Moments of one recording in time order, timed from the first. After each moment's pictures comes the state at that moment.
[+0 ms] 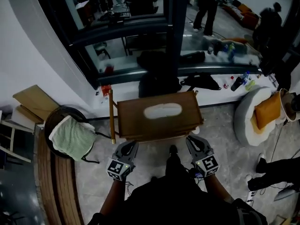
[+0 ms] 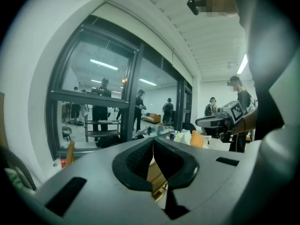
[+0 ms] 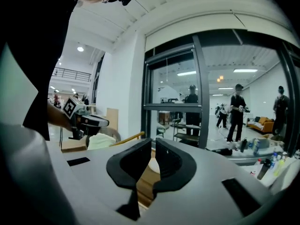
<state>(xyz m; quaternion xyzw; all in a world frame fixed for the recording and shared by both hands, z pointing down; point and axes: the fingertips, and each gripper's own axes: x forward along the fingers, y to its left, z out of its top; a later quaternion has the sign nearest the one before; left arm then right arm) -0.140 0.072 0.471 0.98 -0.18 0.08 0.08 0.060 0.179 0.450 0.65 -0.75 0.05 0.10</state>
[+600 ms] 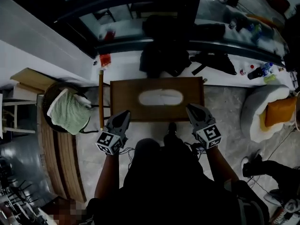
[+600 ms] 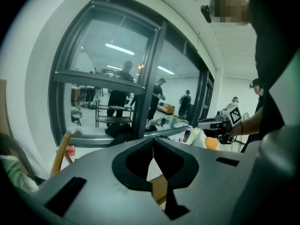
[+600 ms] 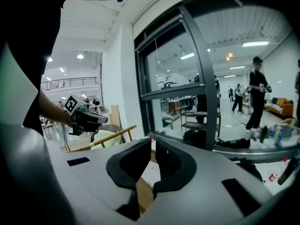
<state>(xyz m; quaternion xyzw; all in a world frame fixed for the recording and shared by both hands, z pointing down) -0.036 -0.062 0.507 0.94 -0.26 0.14 0.15 0.204 0.019 0.506 0.57 -0.80 0.13 0.11</state>
